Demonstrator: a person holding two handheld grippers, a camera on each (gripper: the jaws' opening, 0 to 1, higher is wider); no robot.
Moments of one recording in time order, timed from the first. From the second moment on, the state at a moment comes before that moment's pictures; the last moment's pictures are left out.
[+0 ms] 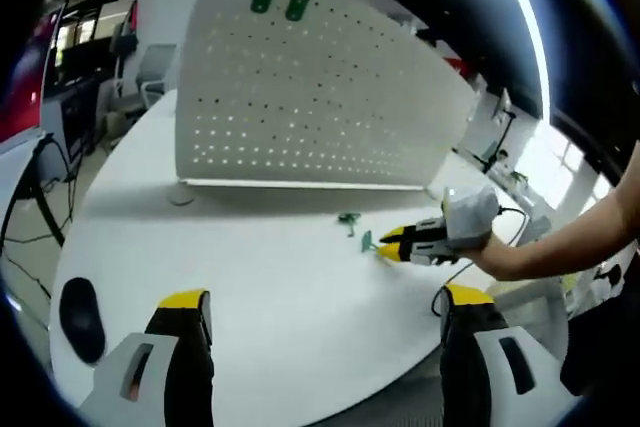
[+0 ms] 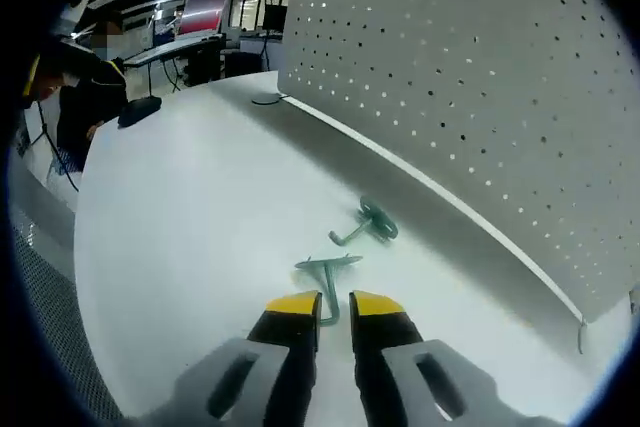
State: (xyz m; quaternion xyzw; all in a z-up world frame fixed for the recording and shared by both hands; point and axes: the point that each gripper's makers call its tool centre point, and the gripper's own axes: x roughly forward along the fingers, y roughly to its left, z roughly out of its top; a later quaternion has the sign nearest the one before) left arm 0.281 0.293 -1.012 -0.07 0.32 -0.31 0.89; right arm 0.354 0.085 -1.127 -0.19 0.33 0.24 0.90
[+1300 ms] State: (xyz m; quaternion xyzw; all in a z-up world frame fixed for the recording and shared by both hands) left arm 0.300 0.282 -0.980 -0.05 0.27 -0.34 0.90; right arm 0.359 0.144 -1.030 0.01 0.32 0.28 0.90
